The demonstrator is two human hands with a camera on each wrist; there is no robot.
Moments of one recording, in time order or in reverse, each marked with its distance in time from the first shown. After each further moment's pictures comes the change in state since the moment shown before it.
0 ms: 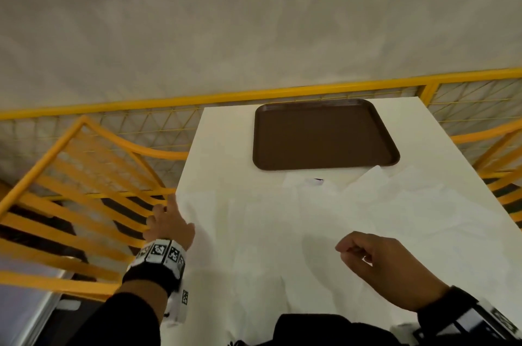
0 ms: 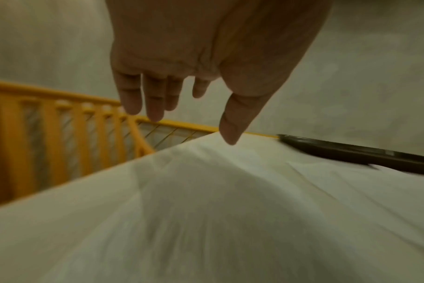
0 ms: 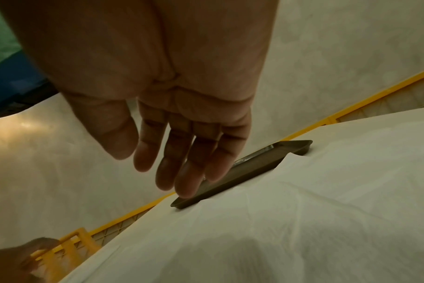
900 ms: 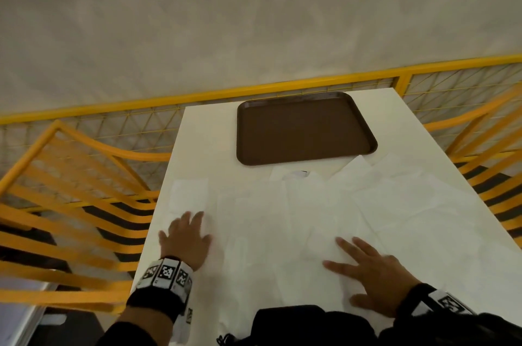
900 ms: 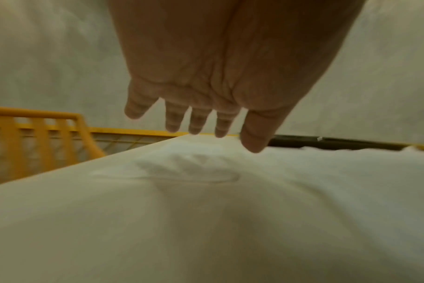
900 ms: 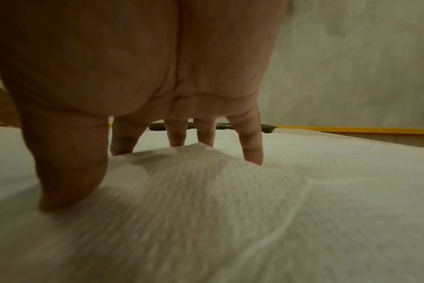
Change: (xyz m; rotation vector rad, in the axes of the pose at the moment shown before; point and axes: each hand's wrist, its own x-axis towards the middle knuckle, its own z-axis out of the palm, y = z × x) left_hand -0.039 0.021 0.030 0.137 -0.089 0.360; right_hand -0.020 0.061 0.031 -0.700 -0.436 0.049
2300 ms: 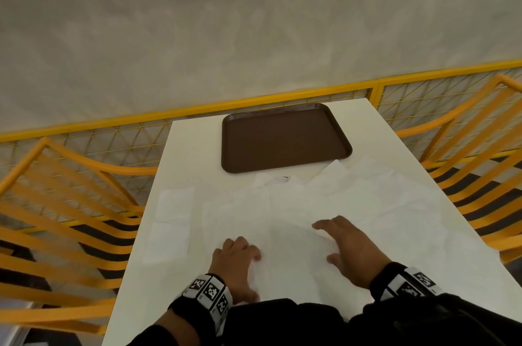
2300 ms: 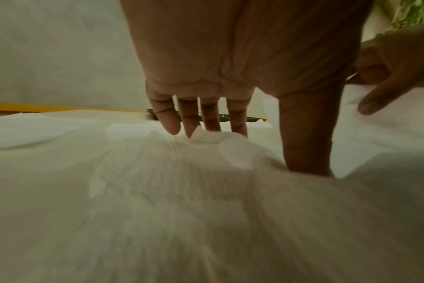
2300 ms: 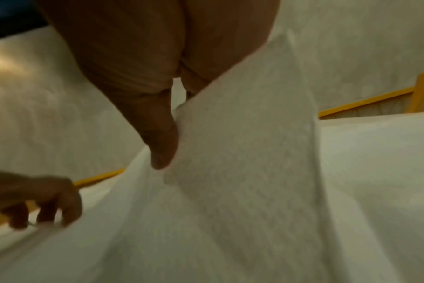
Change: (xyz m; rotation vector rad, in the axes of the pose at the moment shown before) left_hand -0.050 0.090 0.028 0.050 -0.170 0.502; right_hand -0.008 -0.002 -0.025 0.482 0.450 0.079
